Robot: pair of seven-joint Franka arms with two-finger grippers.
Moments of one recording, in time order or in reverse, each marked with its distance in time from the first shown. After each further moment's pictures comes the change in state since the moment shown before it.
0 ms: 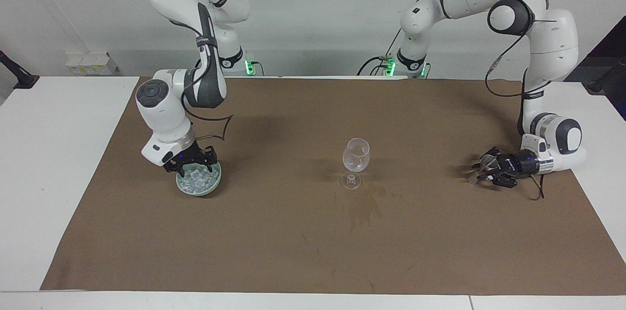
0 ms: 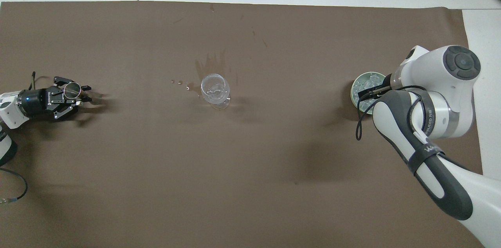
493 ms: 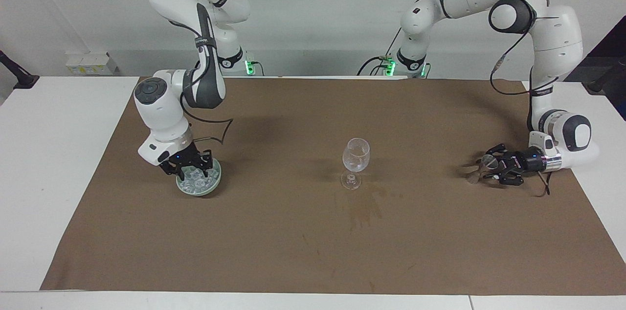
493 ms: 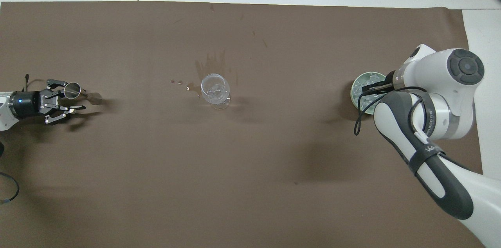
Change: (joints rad) left arm 0.027 -0.018 0.008 0.045 0.101 0.000 0.000; right arm -0.003 0.000 0.000 -0.005 0.005 0.046 0.032
